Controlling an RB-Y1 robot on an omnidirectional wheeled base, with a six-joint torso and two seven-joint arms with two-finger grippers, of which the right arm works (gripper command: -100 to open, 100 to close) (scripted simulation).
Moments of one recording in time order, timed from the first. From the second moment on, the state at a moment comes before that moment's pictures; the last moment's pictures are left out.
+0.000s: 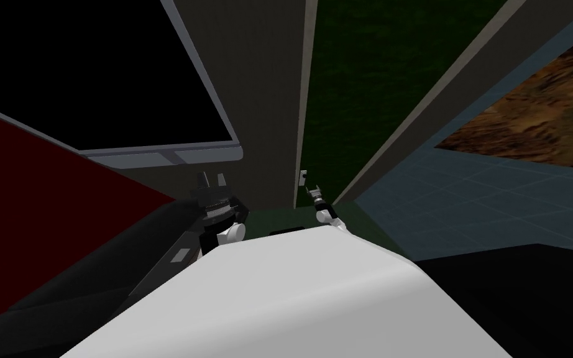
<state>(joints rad) 0.18 -0.40 0.27 -1.52 -0.89 -0.43 -0.95</state>
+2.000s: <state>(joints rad) 0.14 -0.52 0.22 -1.34 -0.99 -0.49 -1.13</state>
